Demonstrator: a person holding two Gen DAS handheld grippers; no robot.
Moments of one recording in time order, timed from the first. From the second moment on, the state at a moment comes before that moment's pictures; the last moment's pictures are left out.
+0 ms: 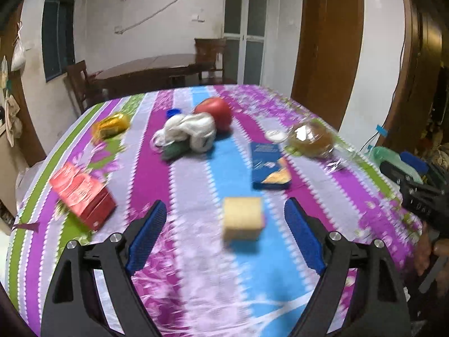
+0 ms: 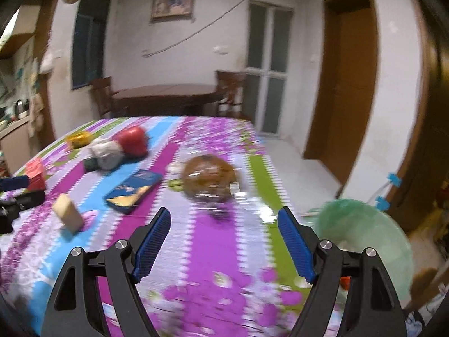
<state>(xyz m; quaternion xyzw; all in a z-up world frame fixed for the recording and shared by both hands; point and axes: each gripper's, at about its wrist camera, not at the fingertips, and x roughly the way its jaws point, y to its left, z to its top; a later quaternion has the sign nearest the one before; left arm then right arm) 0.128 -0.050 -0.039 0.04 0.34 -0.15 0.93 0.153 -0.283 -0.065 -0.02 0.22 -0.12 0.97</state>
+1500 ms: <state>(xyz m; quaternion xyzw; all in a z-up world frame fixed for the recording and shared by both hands) 0.159 -0.046 -0.056 0.02 0.37 -0.16 0.91 0.236 -0.242 -0.075 0.01 0.34 0.01 0.94</state>
